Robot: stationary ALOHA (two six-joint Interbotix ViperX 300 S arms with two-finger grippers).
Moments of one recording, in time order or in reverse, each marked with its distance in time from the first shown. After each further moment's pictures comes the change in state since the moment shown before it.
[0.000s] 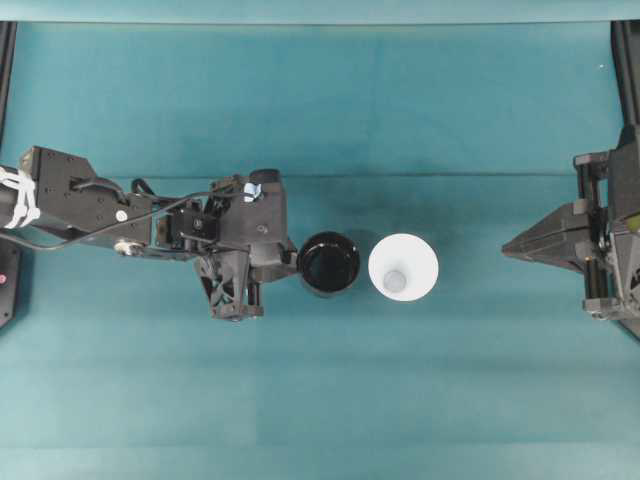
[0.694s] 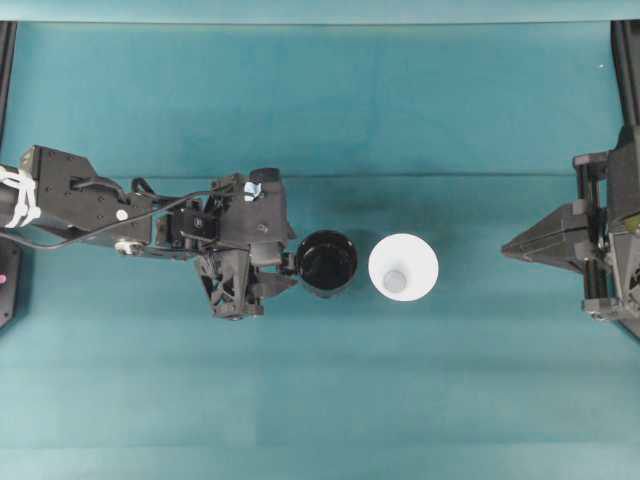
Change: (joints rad) left arm 0.003 -0.002 0.000 -0.002 0.000 0.009; right arm -0.002 0.028 0.000 0.002 0.002 0.031
